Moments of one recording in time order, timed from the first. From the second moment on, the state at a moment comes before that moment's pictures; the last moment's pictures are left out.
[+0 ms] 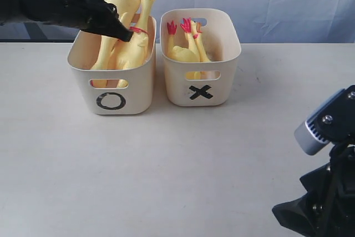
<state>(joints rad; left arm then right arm) -0.34 1.77 -1.28 -0.25 0.17 0.54 0.83 0.84 -0.60 0.04 0.86 0.07</state>
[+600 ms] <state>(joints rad) -0.34 1.11 -0.70 -0.24 0.26 0.40 0.83 0.84 -0.60 0.03 0.72 0.07</state>
